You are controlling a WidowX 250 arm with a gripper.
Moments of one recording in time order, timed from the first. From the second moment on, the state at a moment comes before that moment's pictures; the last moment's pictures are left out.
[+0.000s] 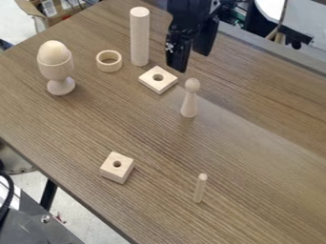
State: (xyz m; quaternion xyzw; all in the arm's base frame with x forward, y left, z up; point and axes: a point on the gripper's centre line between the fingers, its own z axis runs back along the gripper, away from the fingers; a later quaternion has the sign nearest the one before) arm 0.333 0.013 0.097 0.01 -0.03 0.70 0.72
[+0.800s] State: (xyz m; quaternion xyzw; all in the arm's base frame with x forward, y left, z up) arm 0.323 0.011 0.079 0.04 -0.01 0.69 0.72
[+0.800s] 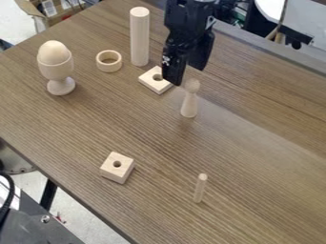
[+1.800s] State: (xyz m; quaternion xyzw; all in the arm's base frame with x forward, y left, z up) arm 0.321 -0.003 0.070 0.01 -0.01 0.69 0.73
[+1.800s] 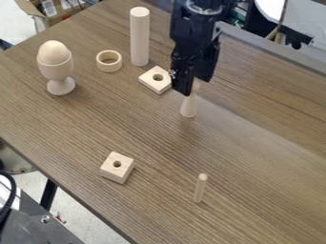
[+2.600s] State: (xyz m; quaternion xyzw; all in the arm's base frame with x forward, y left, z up) arm 0.335 0.004 0.086 0.00 -0.02 0.68 0.73
